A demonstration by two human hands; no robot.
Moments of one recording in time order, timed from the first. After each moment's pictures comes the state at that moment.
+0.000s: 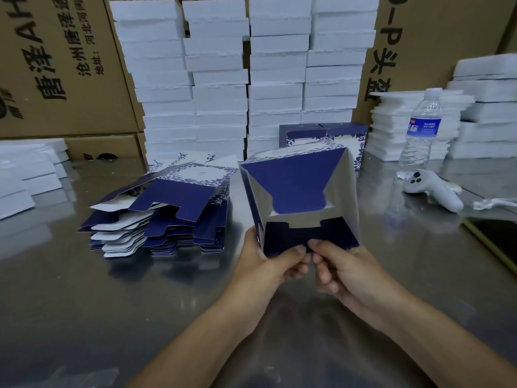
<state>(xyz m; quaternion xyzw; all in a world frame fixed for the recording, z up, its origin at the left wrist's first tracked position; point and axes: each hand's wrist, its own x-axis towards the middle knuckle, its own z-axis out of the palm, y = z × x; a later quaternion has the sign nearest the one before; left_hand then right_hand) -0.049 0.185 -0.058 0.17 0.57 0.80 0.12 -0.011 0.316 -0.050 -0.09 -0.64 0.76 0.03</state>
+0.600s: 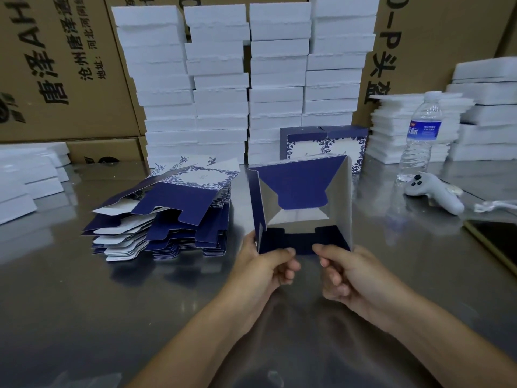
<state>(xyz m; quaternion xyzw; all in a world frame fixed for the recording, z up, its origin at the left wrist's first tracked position) -0.059 0.179 -0.062 0.12 0.56 0.81 0.16 -0.014 0.324 -0.048 -0.12 -0.61 0.79 -0.01</state>
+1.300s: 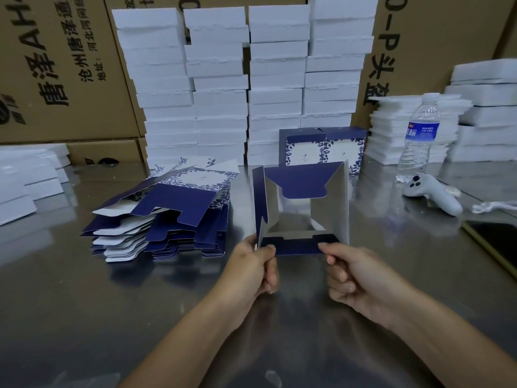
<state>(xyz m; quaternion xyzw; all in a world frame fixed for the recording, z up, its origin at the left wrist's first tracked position) -0.074 0.177 -0.067 0.12 0.61 0.77 0.15 -0.016 0.331 -0.046 -0.17 -0.58 0.80 -0.03</state>
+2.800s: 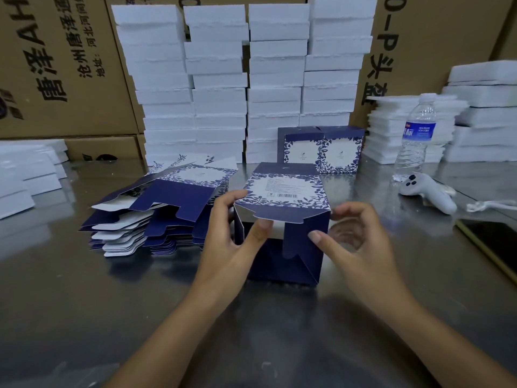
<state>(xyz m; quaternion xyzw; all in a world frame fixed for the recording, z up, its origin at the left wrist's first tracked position) -0.059 0.151 -0.051 0.25 0.69 0.68 -0.09 -0.024 0.338 -0.064 0.08 -0.75 0.56 0.35</state>
